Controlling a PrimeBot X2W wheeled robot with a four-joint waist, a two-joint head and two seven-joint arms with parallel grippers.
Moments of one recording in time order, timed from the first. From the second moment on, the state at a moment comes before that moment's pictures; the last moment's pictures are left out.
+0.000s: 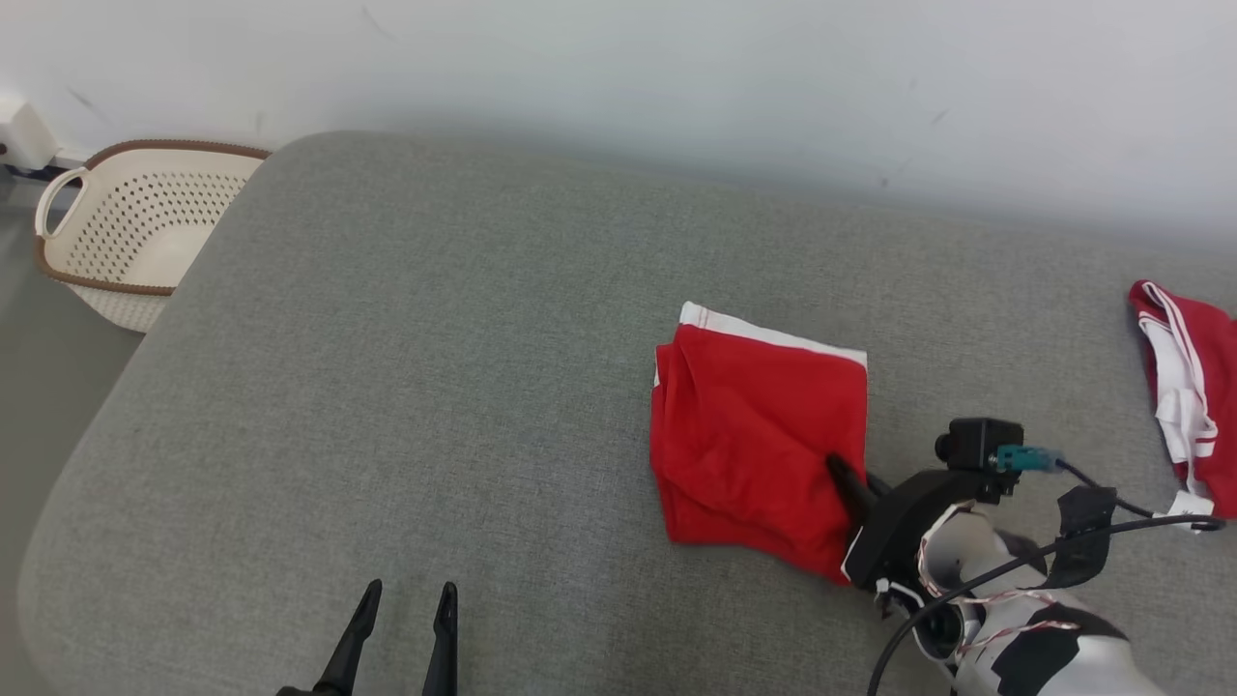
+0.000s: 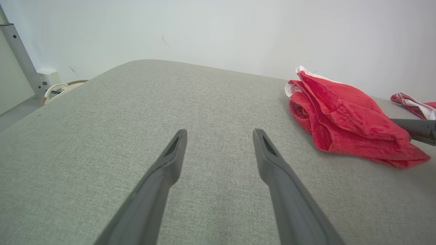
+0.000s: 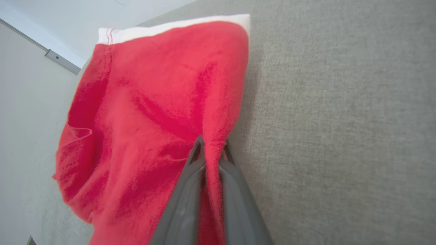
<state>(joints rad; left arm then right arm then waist) -0.03 0.07 -0.21 0.07 -0.18 0.08 -0.26 -0.67 -0.26 0.89 0.91 1.12 0.13 -0.08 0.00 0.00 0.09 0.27</state>
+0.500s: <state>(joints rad) -0.03 0.07 -0.19 0.05 -0.17 0.07 -0.26 -0.80 -0.41 1.01 0.82 1.04 0.13 -0.06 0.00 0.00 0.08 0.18</state>
